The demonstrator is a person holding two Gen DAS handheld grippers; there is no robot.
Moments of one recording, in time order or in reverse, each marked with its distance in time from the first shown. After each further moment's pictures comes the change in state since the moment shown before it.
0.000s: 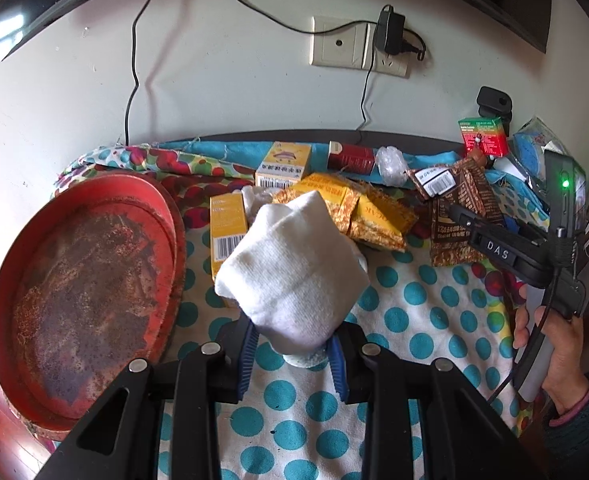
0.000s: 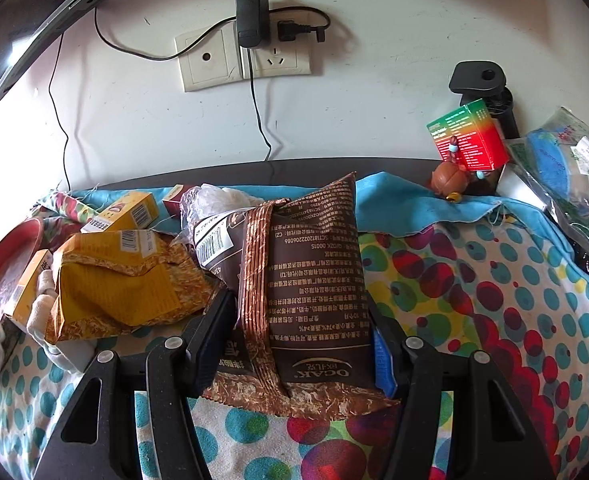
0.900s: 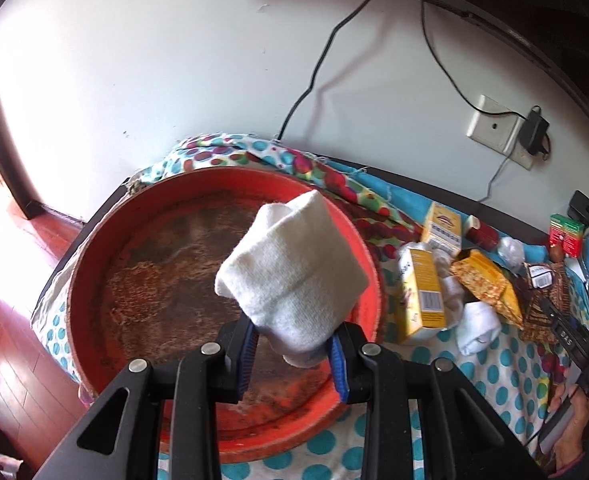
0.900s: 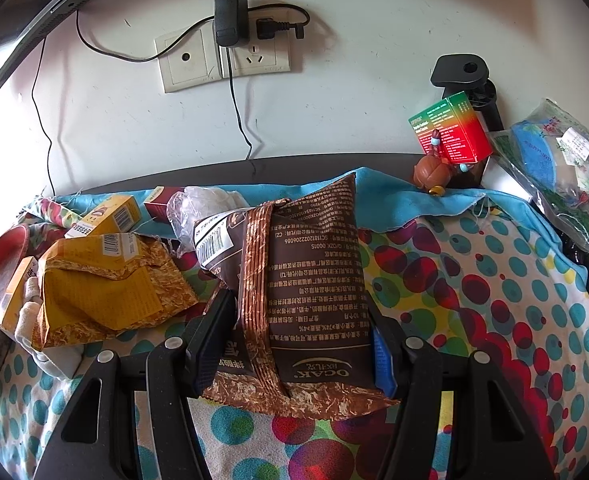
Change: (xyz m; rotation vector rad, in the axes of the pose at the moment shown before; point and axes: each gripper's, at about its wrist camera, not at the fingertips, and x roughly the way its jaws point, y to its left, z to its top) left arm -0.035 0.158 0.005 -0.307 -0.034 0.204; right arm 0.003 -0.005 -0.001 0.032 0.012 -0.053
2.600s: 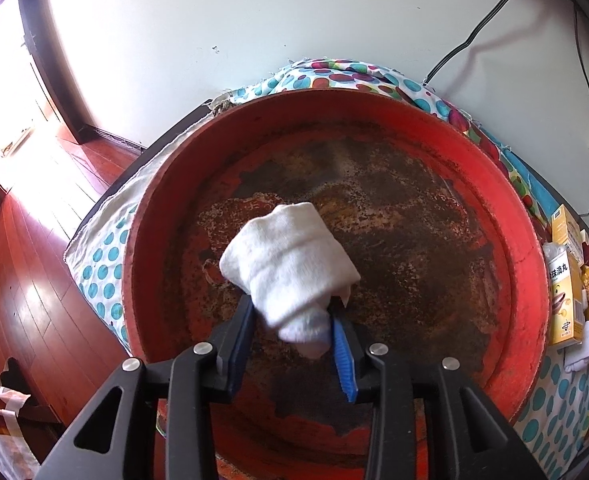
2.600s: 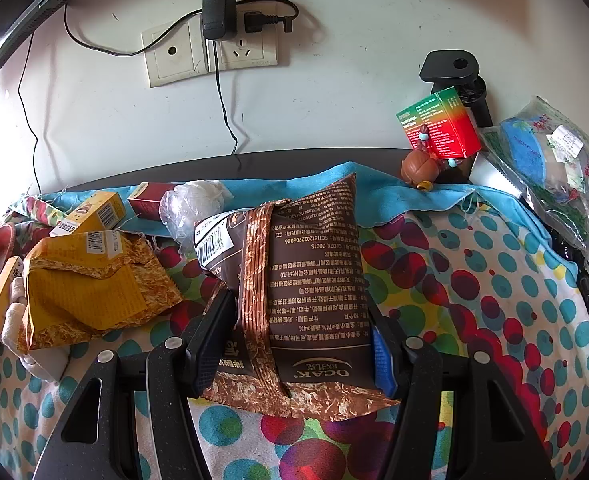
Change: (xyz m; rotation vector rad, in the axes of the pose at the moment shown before) left arm 0.065 0.106 -0.028 -0.189 0.181 0.182; right arm 0.003 -0.002 0.002 0.000 0.026 -0.049
